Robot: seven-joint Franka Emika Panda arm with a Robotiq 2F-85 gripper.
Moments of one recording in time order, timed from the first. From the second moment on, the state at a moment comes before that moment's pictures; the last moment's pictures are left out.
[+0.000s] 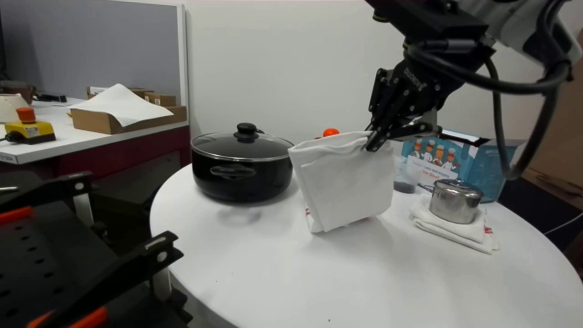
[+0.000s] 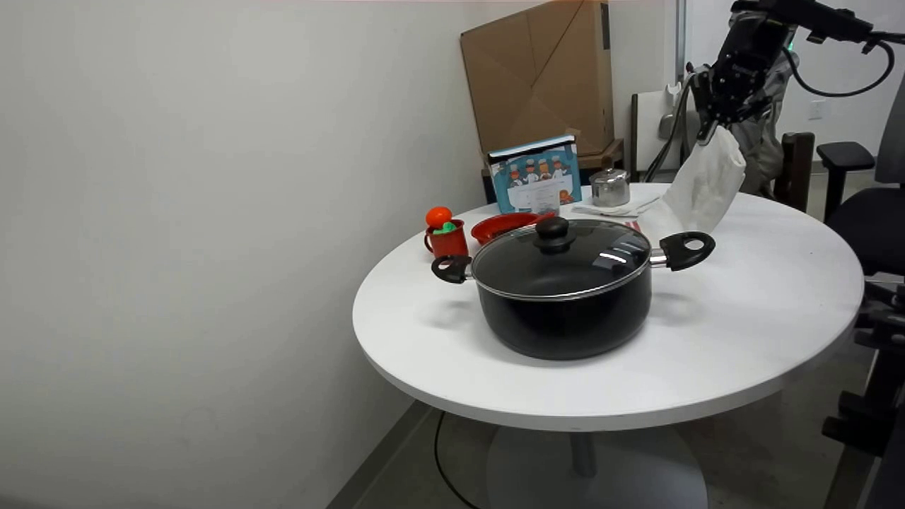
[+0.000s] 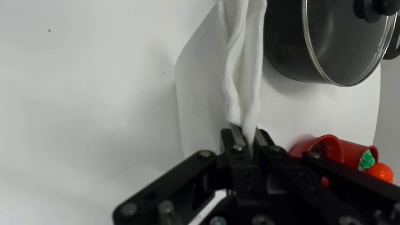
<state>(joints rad) -0.55 0.29 -0.08 -2.23 0.69 2.25 -0.52</state>
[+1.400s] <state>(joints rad) -0.28 0.55 -0.11 -1.92 0.83 2.34 -0.08</state>
